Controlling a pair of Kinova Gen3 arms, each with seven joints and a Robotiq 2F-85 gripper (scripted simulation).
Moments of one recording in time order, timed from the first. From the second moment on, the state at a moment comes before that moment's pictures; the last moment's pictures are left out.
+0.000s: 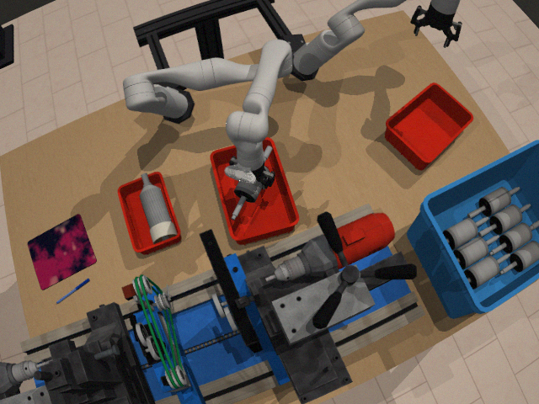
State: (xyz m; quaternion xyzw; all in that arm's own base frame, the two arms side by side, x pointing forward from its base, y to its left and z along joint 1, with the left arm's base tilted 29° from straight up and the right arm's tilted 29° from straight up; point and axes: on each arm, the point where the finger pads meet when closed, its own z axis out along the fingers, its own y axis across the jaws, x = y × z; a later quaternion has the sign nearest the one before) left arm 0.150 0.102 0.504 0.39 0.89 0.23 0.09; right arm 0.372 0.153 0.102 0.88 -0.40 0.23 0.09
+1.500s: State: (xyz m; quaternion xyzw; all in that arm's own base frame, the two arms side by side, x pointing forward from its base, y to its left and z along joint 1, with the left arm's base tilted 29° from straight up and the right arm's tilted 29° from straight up) left arm 0.150 0.102 0.504 0.39 0.89 0.23 0.09; right arm 0.364 0.161 0.124 0.88 -0.40 0.23 0.09
